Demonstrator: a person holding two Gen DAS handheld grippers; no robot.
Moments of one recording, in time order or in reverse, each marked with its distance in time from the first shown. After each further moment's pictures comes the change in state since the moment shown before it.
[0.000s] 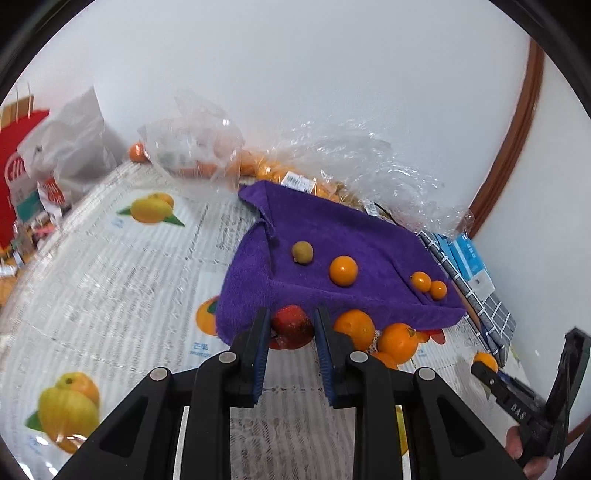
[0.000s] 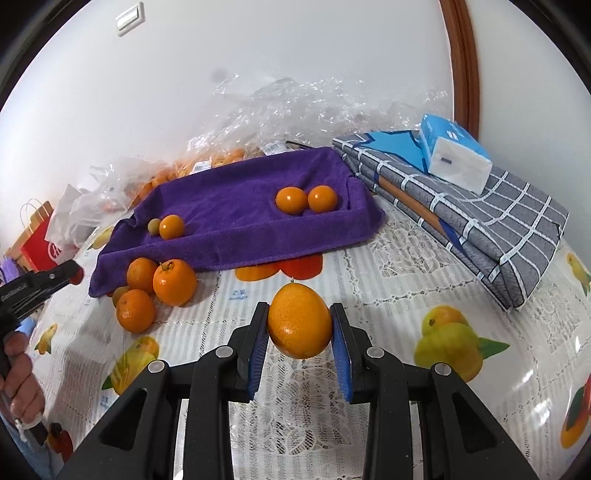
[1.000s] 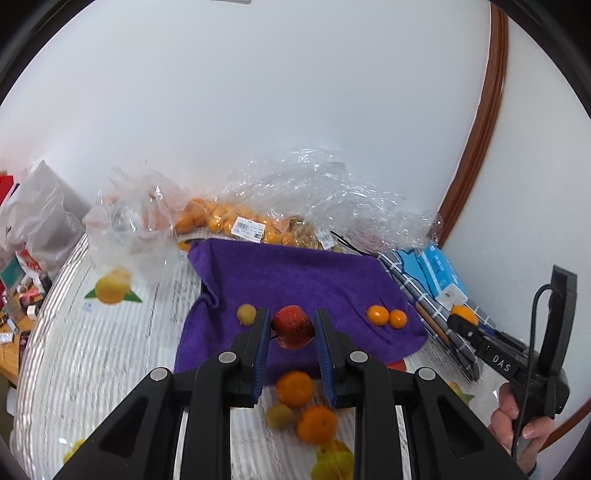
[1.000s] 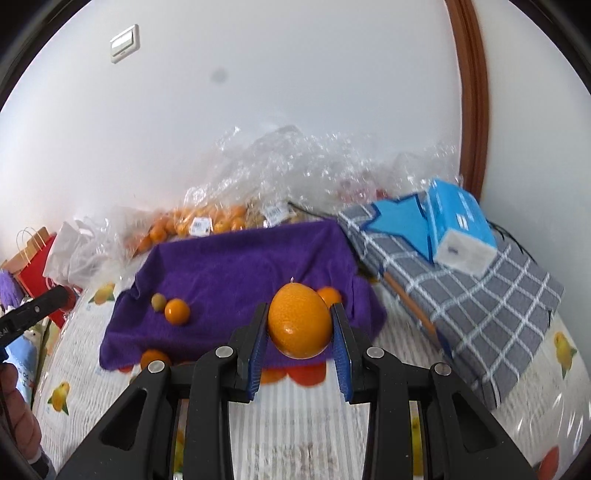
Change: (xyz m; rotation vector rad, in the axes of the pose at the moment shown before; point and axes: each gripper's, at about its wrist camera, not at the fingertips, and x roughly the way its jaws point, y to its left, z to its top) left arm -0.007 -0.057 0.063 0.122 -0.021 -0.064; right arm -0.006 0.013 0.095 -0.025 -0.081 -0.022
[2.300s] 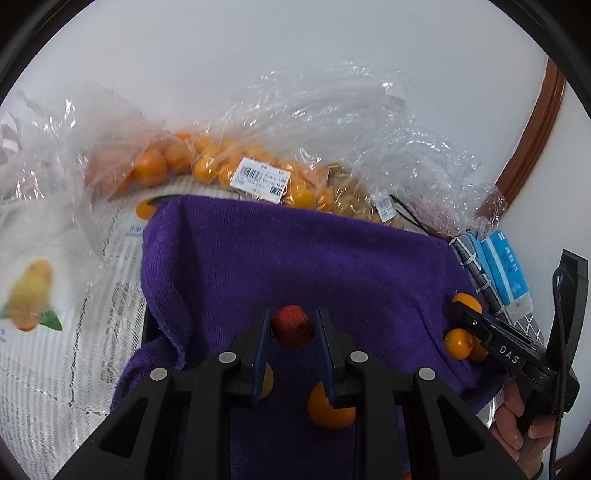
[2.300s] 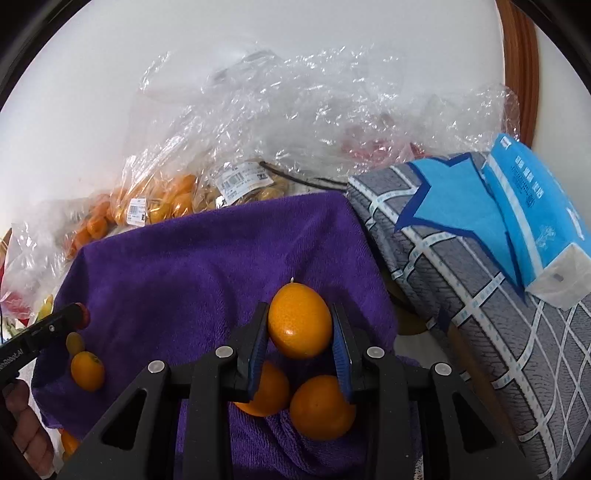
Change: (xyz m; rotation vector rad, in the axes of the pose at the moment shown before) left arm 0.176 0.028 0.015 -0.064 0.204 0.041; right arm 0.173 -0.024 0.027 0.031 0.180 0.007
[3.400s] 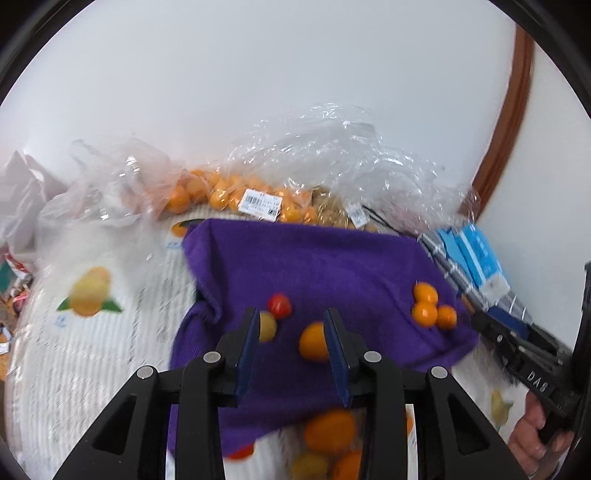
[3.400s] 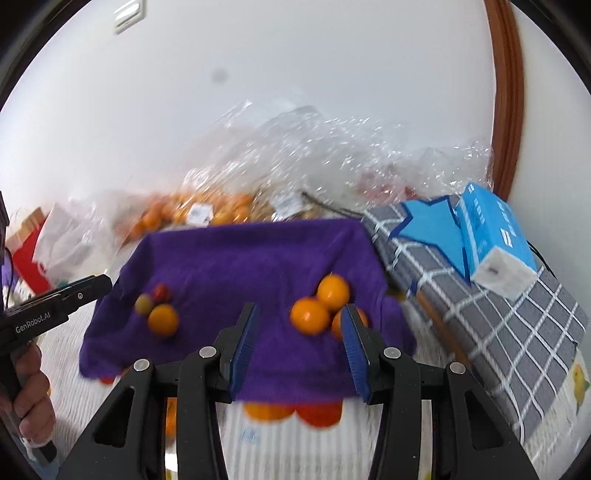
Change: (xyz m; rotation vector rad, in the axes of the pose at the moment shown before) left arm -0.095 -0.010 -0.030 0.085 -0.089 0.037; right arm -0.115 0.039 -0.037 -0.094 -0.112 0.001
